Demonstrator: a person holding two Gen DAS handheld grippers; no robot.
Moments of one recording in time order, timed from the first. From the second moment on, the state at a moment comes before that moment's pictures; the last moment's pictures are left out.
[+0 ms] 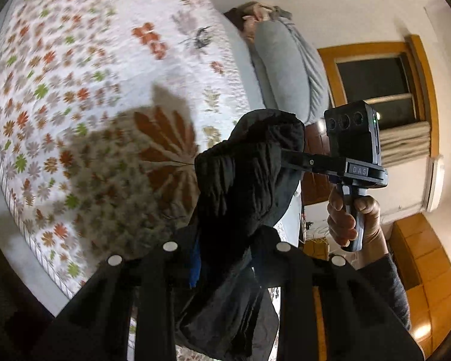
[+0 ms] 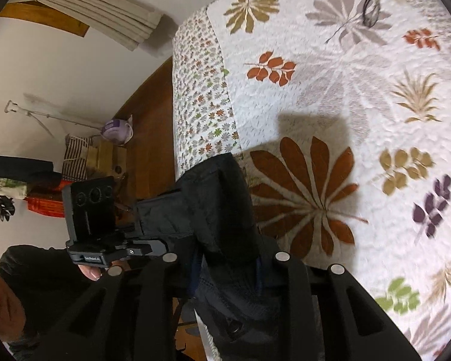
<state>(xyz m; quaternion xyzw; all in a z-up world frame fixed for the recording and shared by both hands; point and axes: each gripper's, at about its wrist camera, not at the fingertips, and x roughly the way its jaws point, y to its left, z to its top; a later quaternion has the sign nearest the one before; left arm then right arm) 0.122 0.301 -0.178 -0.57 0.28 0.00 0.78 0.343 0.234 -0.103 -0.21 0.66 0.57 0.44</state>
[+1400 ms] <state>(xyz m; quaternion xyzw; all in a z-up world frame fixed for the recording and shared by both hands) 0.134 0.136 -0.031 -0.39 0.28 -0.11 0.87 0.314 0.017 0.068 -0.17 0.59 0.52 0.59</state>
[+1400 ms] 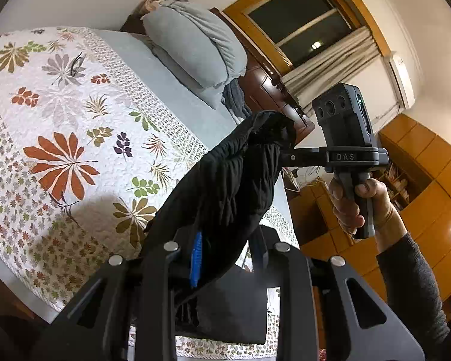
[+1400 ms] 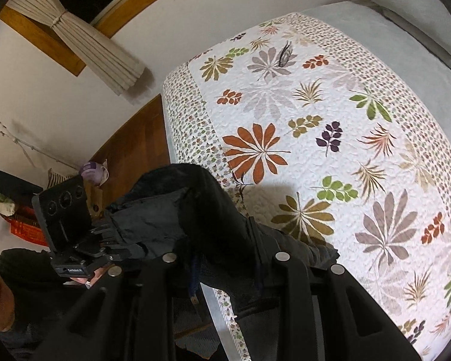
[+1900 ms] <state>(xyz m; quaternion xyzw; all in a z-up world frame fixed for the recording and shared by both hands) 0.144 0.077 -0.016 -0.33 0.29 -0.13 0.89 0.318 -0.059 0.075 -0.14 0.58 0.51 0.62</state>
